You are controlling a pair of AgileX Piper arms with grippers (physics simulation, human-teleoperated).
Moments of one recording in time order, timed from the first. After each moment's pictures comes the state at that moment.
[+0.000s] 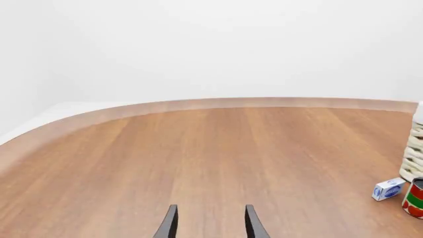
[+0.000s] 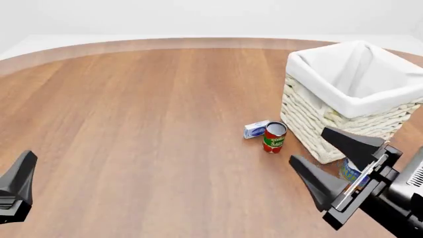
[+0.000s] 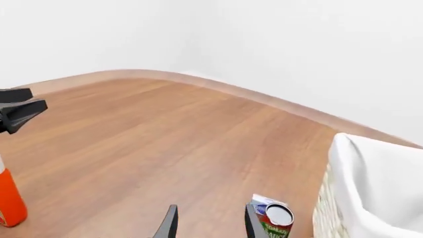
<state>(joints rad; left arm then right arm) 0.00 0.00 0.00 0.00 0.00 0.67 0.63 -0.09 -0.49 -0.08</state>
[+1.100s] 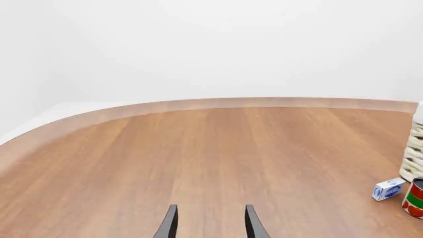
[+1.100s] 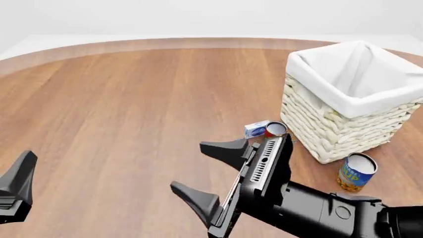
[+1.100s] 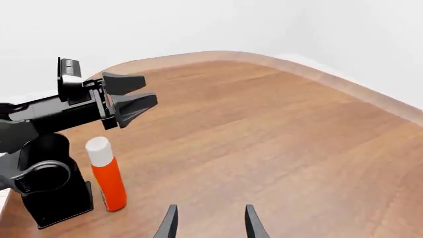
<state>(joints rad) 0.00 0.00 0.00 0.00 0.00 1.08 1.33 -0.40 -0.75 -0.05</state>
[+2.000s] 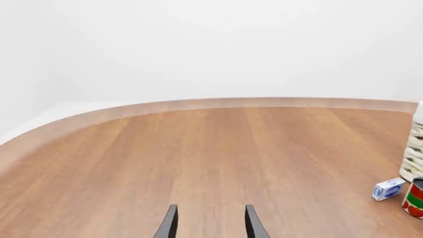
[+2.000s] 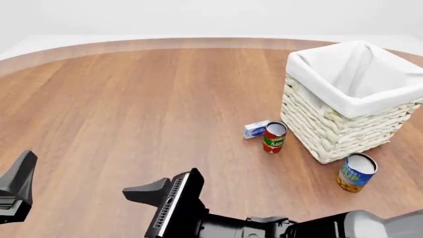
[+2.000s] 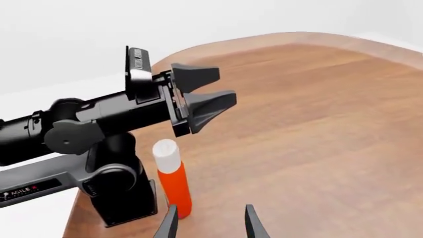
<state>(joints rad) 0.00 0.00 0.00 0.00 0.00 1.30 1.65 -0.64 -0.77 0.05</state>
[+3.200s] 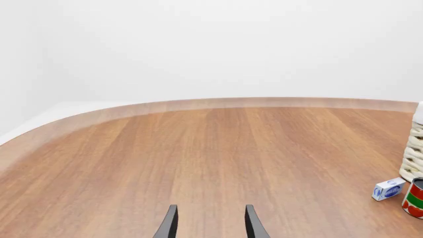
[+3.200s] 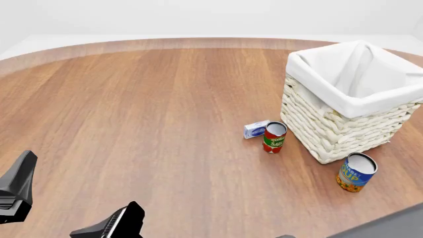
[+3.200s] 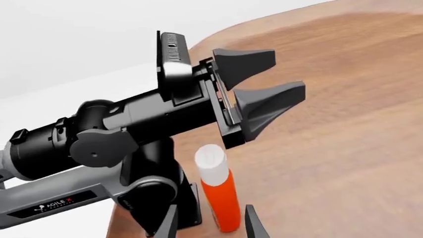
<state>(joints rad) 0.00 0.00 0.00 0.00 0.00 1.43 1.86 -0.86 -0.70 0.18</state>
